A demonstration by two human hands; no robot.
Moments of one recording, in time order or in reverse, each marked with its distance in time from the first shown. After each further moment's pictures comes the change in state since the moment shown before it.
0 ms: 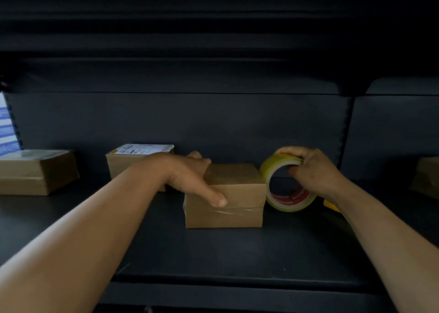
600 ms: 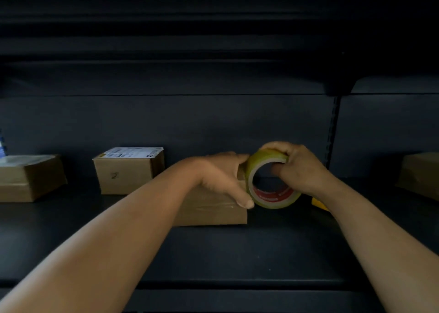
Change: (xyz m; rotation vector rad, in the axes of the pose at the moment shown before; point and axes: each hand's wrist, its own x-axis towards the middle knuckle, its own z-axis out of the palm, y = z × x) left_hand 0.029 0.061 0.008 -0.038 0.132 0.315; right_hand -0.005 -0.007 -0.003 -0.040 -0.024 -0.110
